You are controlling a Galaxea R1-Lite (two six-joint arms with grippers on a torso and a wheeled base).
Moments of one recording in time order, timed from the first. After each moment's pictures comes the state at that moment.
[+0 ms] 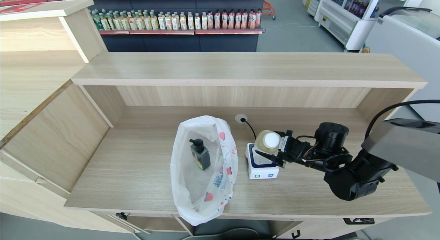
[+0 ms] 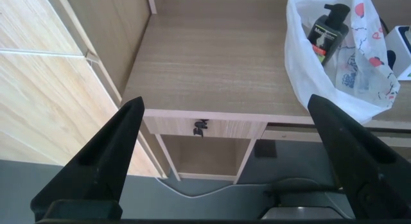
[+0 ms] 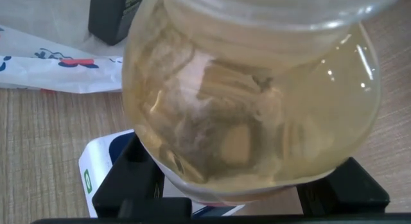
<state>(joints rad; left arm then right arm) 0.00 0.00 0.00 0.00 0.02 0.00 0.28 2.25 -0.86 -1.34 0.70 -0.90</state>
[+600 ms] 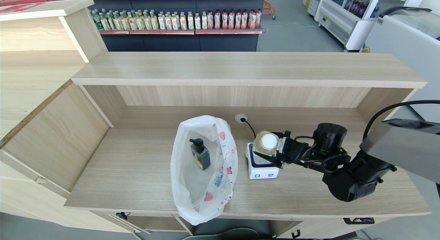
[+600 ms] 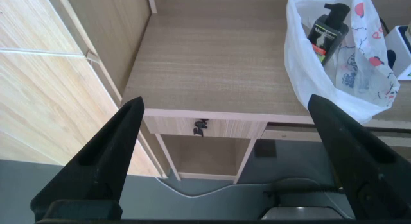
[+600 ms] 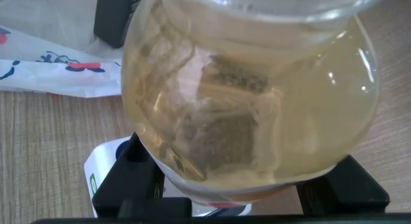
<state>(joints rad) 0.00 0.00 0.00 0.00 0.02 0.00 0.29 2.25 -0.85 -1.34 0.70 -0.91</state>
